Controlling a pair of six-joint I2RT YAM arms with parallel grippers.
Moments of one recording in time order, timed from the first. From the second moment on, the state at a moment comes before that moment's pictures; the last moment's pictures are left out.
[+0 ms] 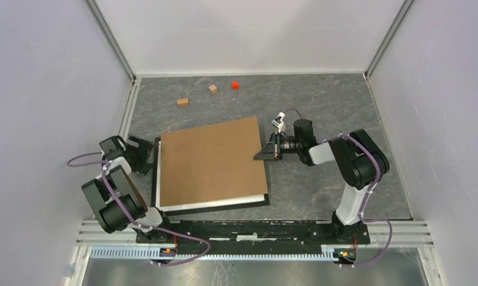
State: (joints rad) left arm 0.58 1.39 0.60 -0.15 0.39 -0.72; right arm 0.38 1.85 0.69 0.66 -1.03 0.82
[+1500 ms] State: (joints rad) left arm 0.31 1.09 0.67 -0.35 0.33 -0.67; right arm 0.36 1.50 0.28 0.71 -0.87 1.06
